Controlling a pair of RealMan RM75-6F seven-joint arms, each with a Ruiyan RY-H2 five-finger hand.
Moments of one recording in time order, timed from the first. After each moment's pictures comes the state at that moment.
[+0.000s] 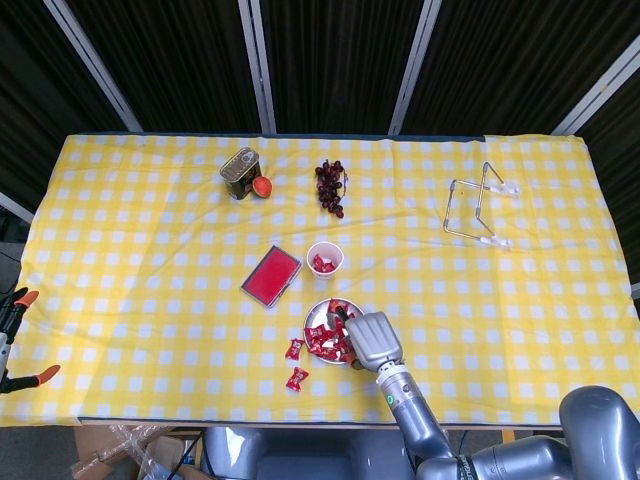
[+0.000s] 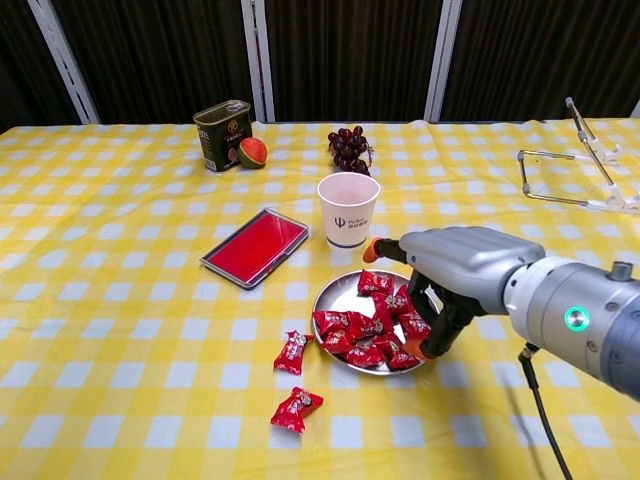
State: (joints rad) left arm -0.05 -1.01 0.00 -1.71 1.43 1.41 -0.11; right arm 0.79 -1.70 0.06 -1.87 -0.70 1.30 -0.80
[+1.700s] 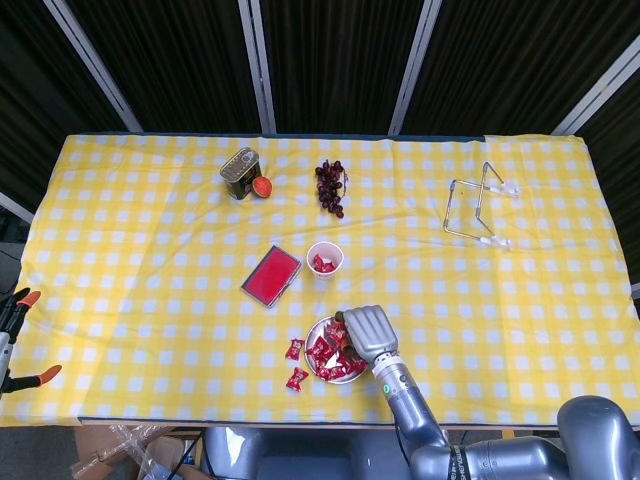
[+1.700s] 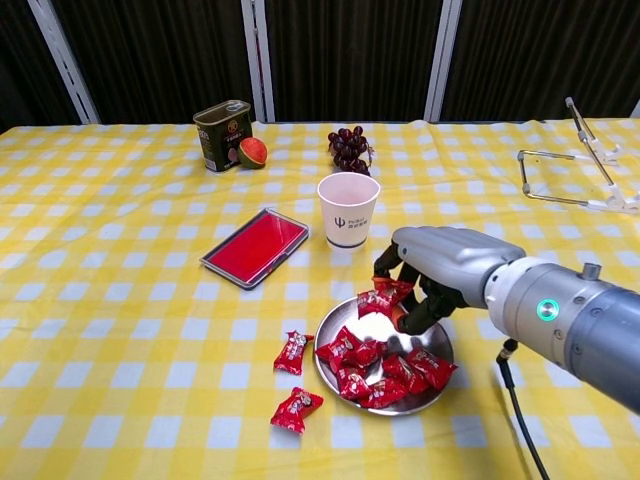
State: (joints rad) left arm -0.05 -1.01 -0.01 -1.71 1.43 1.40 -0.11; right arm 0.74 -1.75 0.14 -1.75 -0.76 1.20 -0.70
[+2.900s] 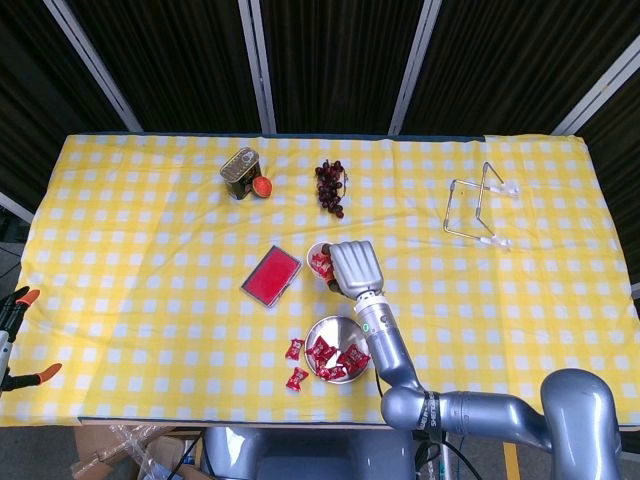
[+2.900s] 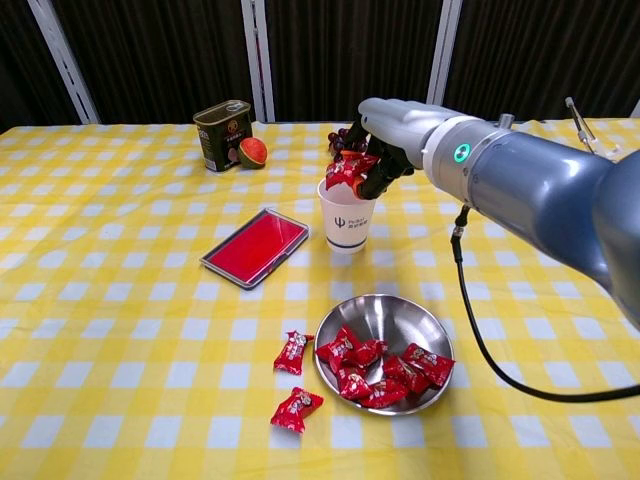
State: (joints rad) left arm -0.05 -1.01 -0.01 -1.71 1.41 1.39 -0.12; right arm 0.94 -1.77 0.40 -1.54 -0.65 1.13 -0.75
